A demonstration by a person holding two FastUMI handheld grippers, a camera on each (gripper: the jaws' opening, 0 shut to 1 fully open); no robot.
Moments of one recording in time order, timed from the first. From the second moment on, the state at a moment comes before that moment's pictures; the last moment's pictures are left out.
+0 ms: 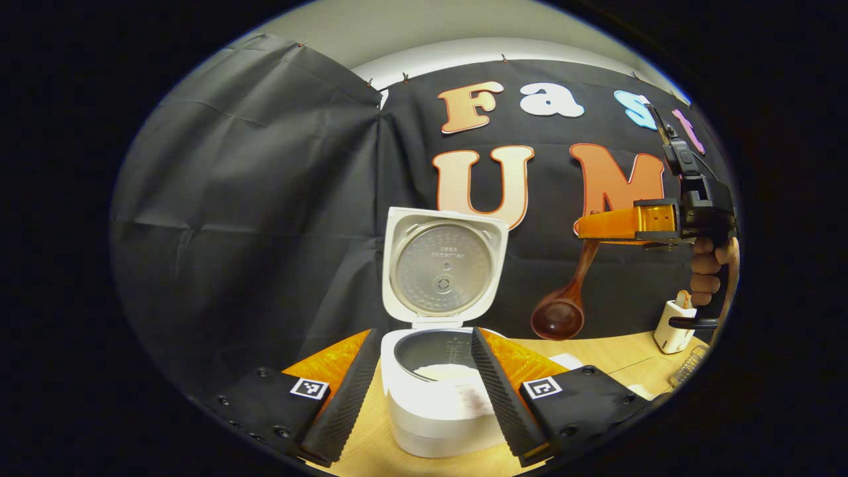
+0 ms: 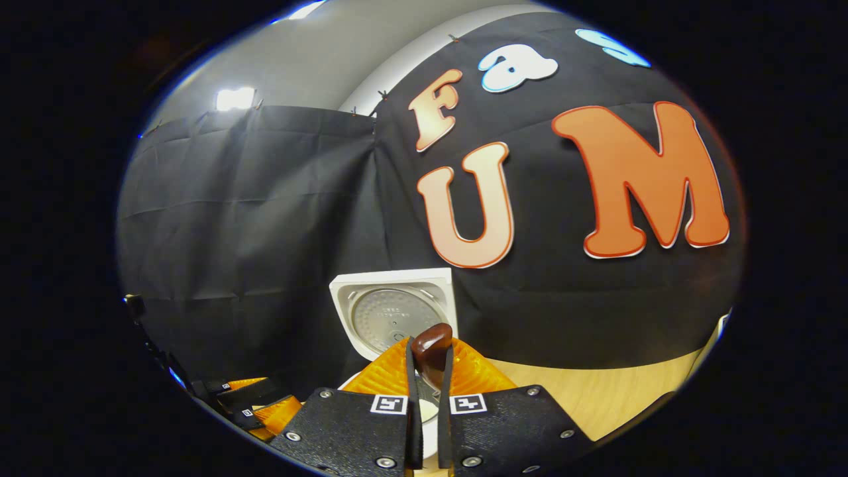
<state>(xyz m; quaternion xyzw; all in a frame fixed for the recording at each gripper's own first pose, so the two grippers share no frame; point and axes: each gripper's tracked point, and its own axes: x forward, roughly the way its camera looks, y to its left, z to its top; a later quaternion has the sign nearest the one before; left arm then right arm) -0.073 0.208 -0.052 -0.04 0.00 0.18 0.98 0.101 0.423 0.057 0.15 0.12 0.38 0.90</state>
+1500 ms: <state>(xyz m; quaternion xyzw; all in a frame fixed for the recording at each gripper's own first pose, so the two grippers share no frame) -0.001 0.073 -0.040 -0.03 0.02 0.08 1.00 0.072 0.020 -0.058 0.17 0.22 -0.04 0.96</state>
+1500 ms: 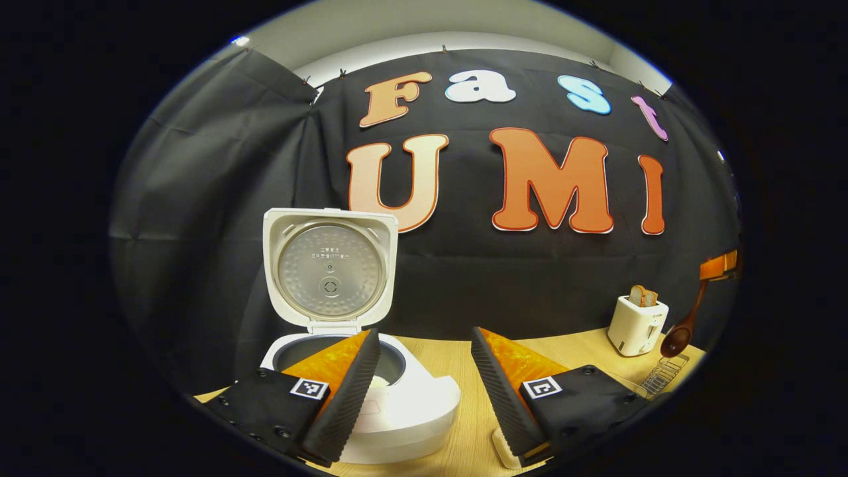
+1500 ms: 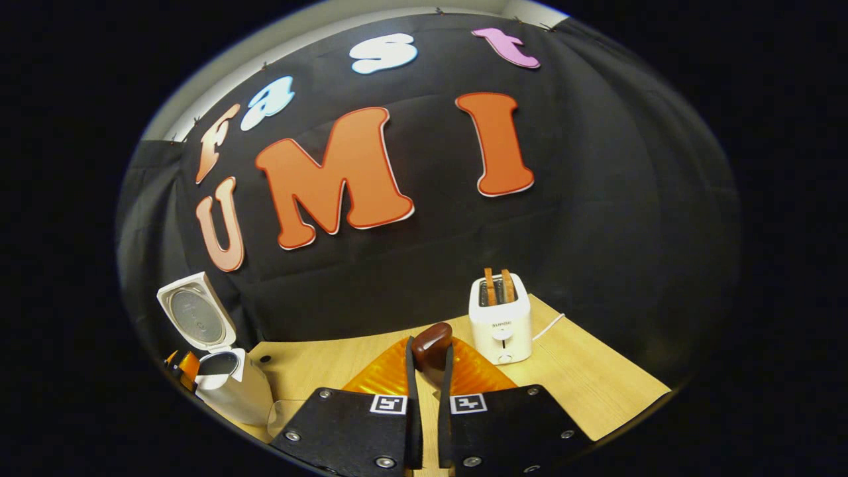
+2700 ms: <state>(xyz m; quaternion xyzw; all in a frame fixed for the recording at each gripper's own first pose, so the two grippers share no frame) 0.013 0.042 -0.052 -0.01 0.04 0.06 1.00 0.034 -0.016 -0.146 0.29 0.27 -0.11 0.91</state>
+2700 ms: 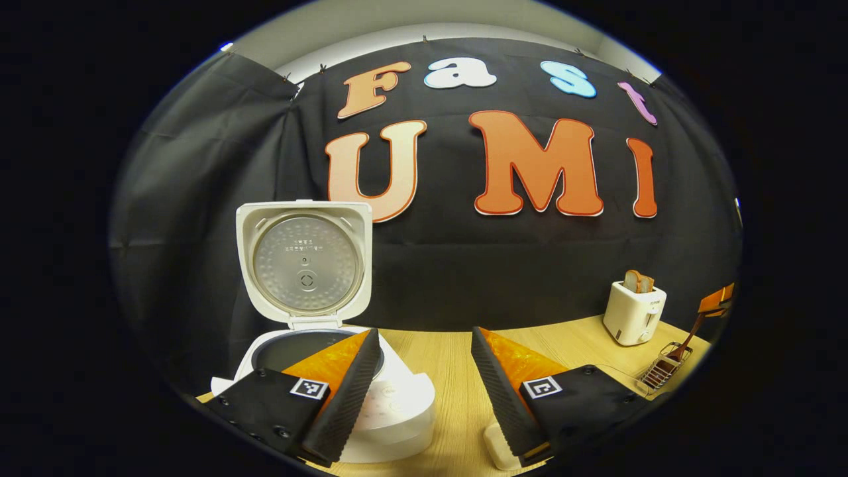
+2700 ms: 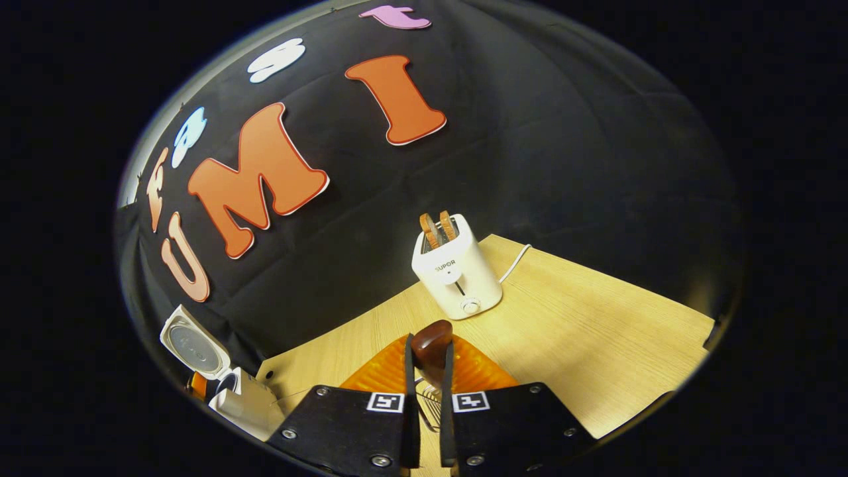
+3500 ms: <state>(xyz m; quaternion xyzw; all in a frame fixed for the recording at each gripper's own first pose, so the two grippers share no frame) 0.026 0.019 -0.054 -0.01 0.04 0.05 1.00 0.021 -0.061 -0.166 0.27 0.28 -0.14 0.91</state>
